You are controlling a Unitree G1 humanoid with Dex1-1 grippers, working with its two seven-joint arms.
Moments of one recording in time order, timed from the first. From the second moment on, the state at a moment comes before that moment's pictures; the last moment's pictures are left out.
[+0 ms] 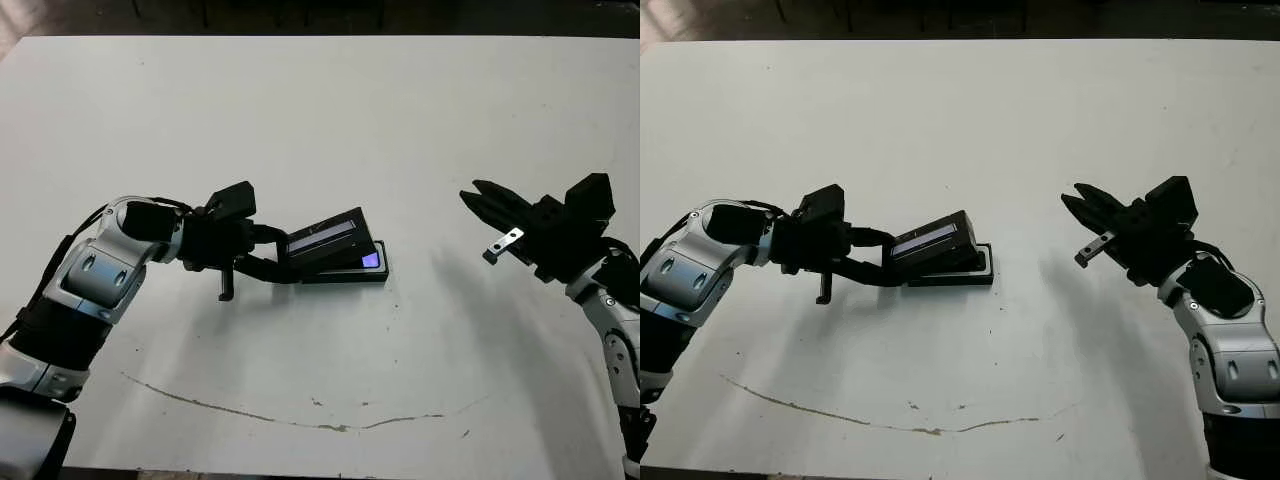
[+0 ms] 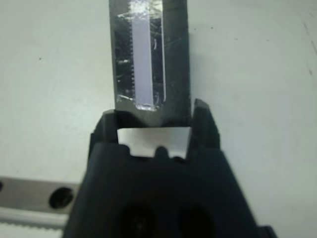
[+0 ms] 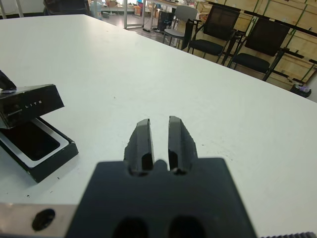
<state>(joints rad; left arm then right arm) -0.54 0.63 -0.31 0.06 -0.14 0.32 -1.16 -0.16 -0.58 -0.12 -0.18 0.28 0.26 0.60</state>
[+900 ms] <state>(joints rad) -0.57 0.64 -0.37 0.10 -0.08 0.27 -1.17 -0.16 -0.60 -0.12 -0.17 0.27 0.26 0.60</state>
